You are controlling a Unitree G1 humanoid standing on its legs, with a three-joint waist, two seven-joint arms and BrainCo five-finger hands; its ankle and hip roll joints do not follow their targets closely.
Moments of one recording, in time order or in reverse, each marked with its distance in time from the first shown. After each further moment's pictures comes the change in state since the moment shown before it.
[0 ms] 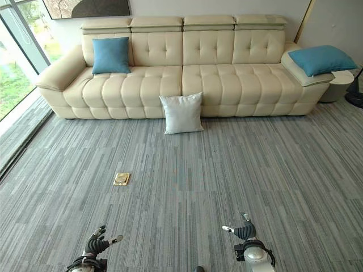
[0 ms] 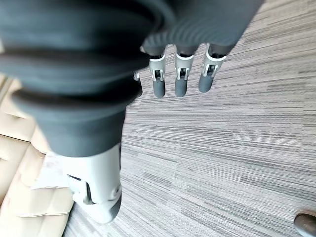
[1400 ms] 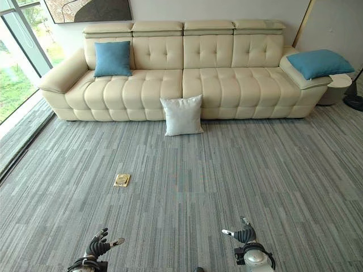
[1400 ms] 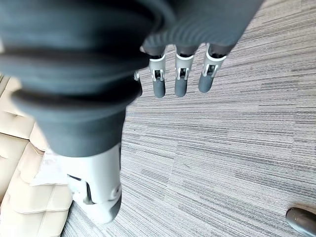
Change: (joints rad) left arm 0.003 0.000 -0.009 0.012 0.000 0.010 -0.038; right arm 0.015 0.002 0.005 0.006 0.002 0.003 0.015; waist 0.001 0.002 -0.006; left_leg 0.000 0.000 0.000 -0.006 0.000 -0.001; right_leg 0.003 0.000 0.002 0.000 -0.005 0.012
